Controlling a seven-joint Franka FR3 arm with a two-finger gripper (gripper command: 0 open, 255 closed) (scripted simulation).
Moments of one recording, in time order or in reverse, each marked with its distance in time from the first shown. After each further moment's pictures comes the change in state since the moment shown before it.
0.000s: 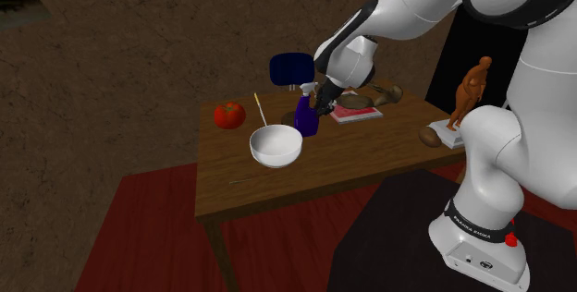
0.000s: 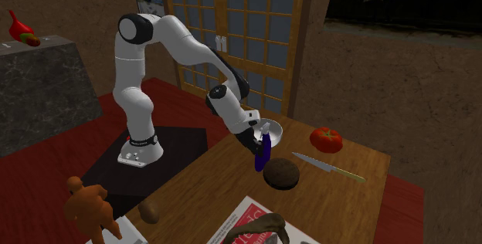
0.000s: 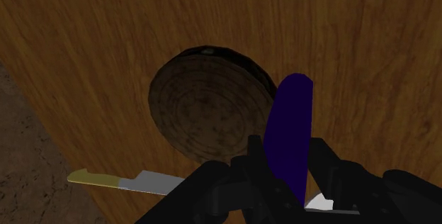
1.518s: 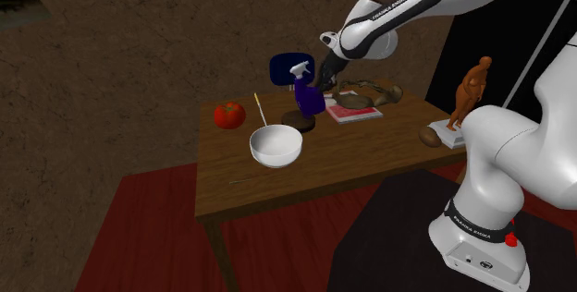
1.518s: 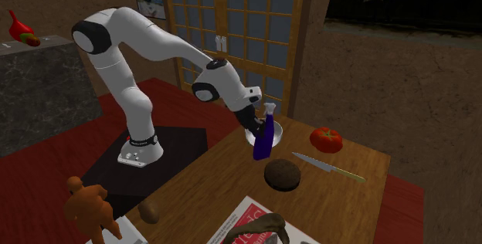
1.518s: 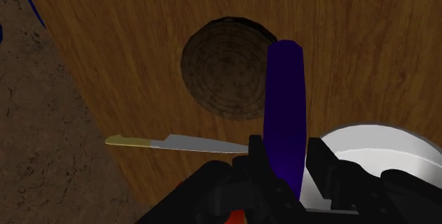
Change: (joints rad) arm -0.047 -0.422 0.000 -0.014 -0.967 -0.049 0.732
